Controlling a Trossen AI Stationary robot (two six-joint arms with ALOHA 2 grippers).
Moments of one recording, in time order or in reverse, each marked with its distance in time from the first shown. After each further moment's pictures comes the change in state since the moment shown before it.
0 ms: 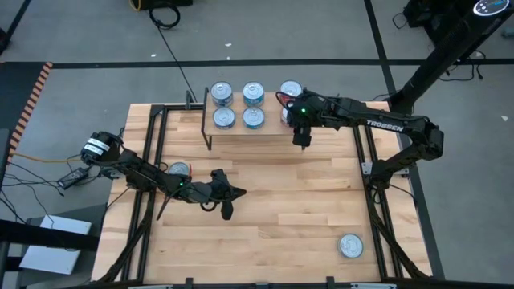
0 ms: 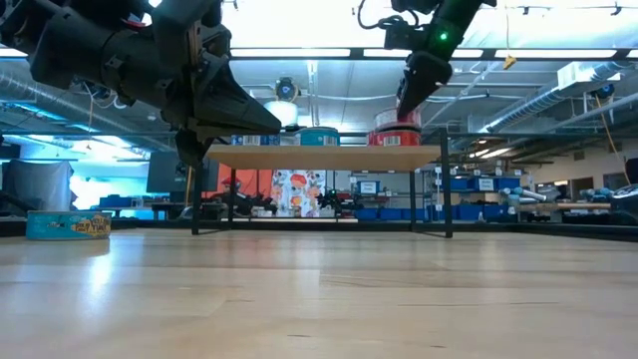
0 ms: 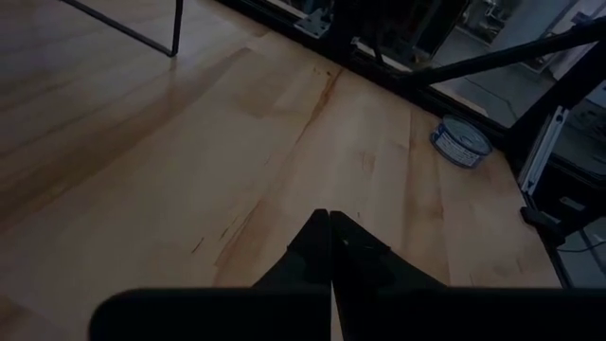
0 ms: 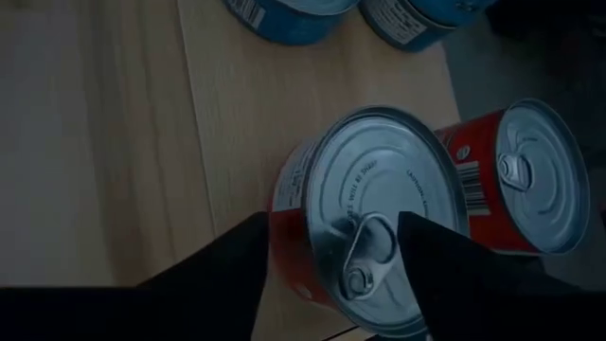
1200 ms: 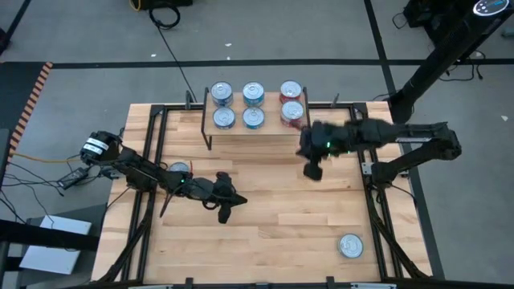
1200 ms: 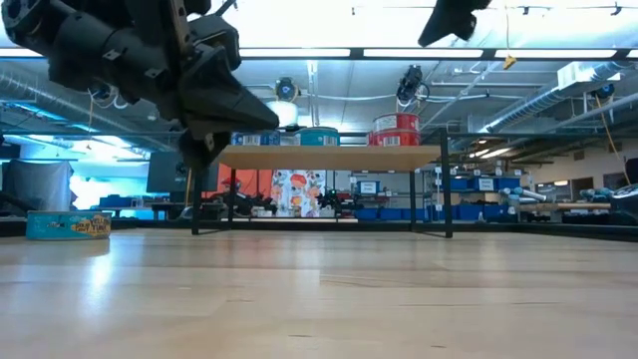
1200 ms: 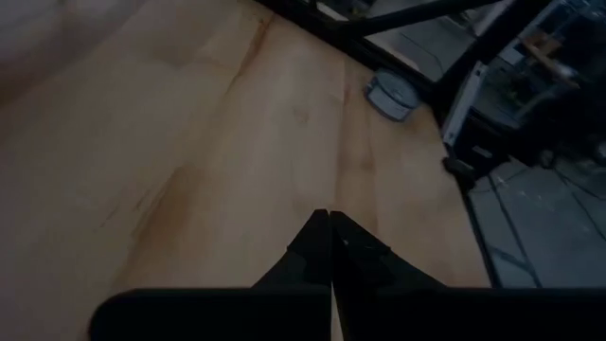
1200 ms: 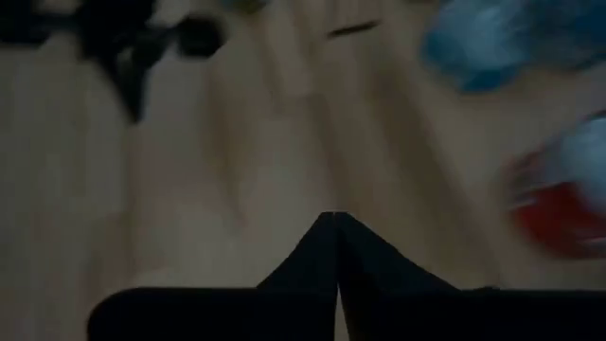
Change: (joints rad) left arm 0.046 -0.011 0.015 -0.034 0.280 -0.025; right arm 0.358 -0.187 -0.007 -0.097 -0.130 0.535
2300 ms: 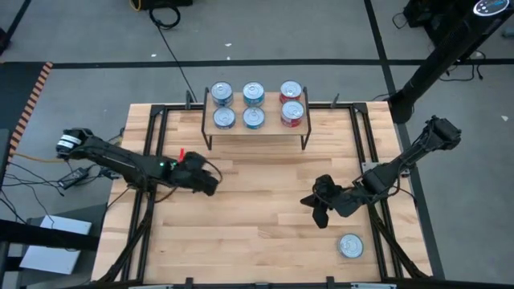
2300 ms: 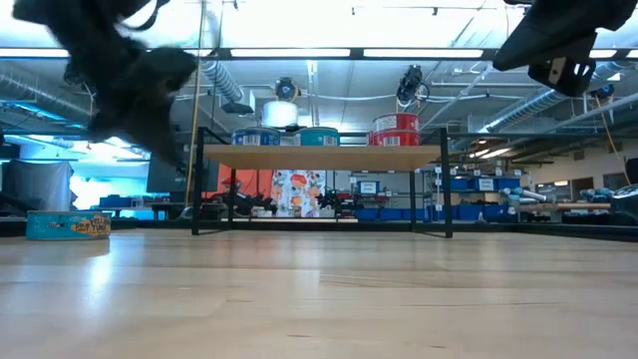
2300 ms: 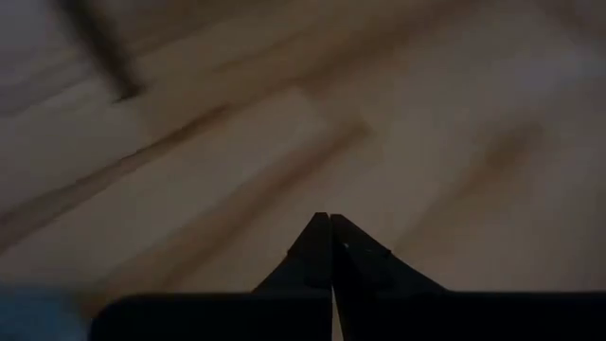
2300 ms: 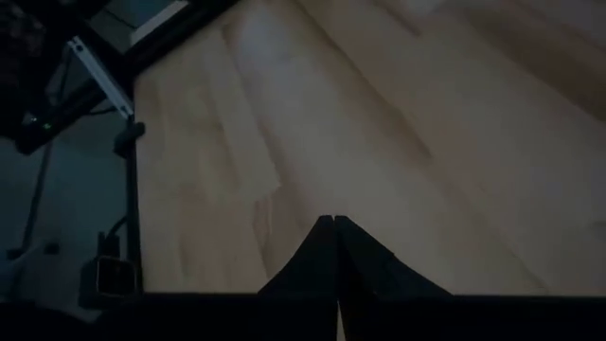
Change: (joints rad) left arm 0.056 -0.353 0.127 -1.172 -0.303 -0.454; right arm 0.573 -0.109 -0.584 0.597 0.330 0.769
